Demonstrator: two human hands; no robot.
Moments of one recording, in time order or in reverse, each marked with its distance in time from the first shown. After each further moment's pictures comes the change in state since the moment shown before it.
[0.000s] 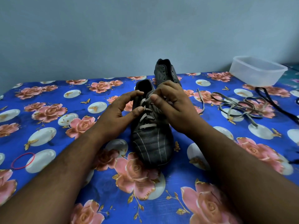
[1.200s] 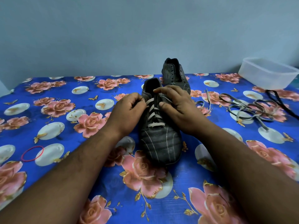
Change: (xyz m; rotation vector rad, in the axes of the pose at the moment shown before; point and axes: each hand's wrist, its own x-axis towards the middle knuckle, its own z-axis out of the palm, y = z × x) left_hand 0.007 0.003 0.011 -0.018 0.144 -0.162; right_hand -0.002 0.018 0.005 -0.214 -0.192 0.176
